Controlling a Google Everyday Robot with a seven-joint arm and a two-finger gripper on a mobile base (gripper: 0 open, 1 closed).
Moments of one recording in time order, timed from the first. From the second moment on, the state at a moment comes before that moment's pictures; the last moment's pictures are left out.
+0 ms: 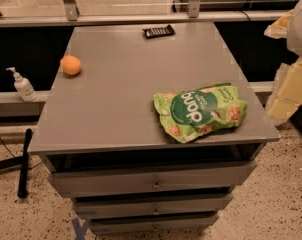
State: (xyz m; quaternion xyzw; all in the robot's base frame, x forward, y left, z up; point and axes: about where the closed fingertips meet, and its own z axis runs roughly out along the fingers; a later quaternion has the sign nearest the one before) arm 0.437 -0.210 0.998 -0.60 0.77 -0.06 0.19
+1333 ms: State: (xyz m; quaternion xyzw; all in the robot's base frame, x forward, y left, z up) arm 0.520 -0.081 0.949 -0.64 0.72 0.04 0.28
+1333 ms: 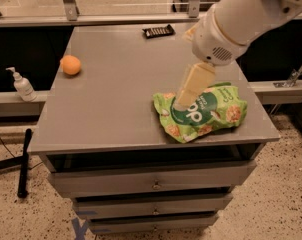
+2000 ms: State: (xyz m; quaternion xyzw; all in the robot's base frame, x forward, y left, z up) arm 0.575 0.010 0.936 -0.64 0.68 0.09 0.36
